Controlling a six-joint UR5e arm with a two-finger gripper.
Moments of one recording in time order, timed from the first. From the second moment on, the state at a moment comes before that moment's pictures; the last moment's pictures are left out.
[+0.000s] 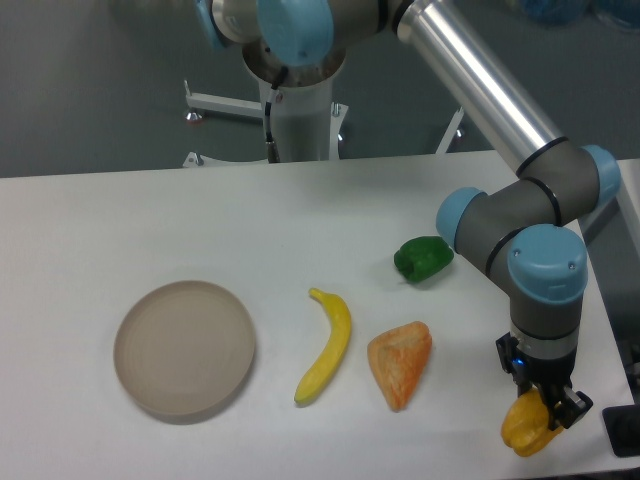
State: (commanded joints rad) arm 2.36 -2.48 -0.74 -1.11 1.62 1.54
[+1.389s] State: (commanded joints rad) arm 1.99 -1.98 -1.31 -1.26 1.53 0.57
